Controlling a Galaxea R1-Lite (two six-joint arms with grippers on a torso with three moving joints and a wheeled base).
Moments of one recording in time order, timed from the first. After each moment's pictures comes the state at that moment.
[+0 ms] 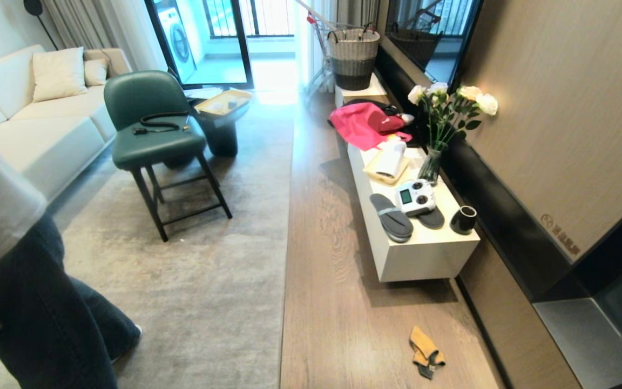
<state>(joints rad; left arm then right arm) 0.00 0.00 0.00 0.00 0.00 0.02 0.00 0.00 0.00 0.01 0.06 -0.10</state>
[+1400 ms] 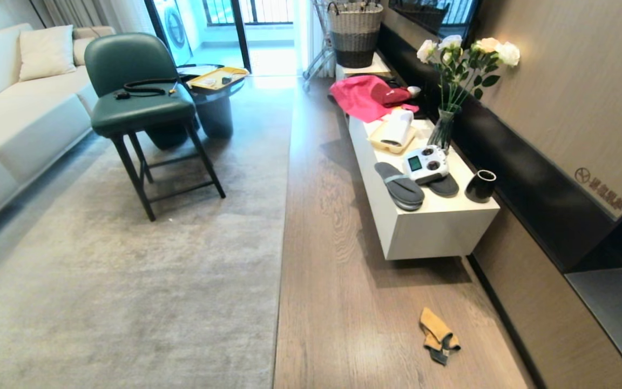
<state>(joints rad) 0.00 0.00 0.00 0.00 0.00 0.02 0.00 0.00 0.00 0.01 0.06 -0.10</state>
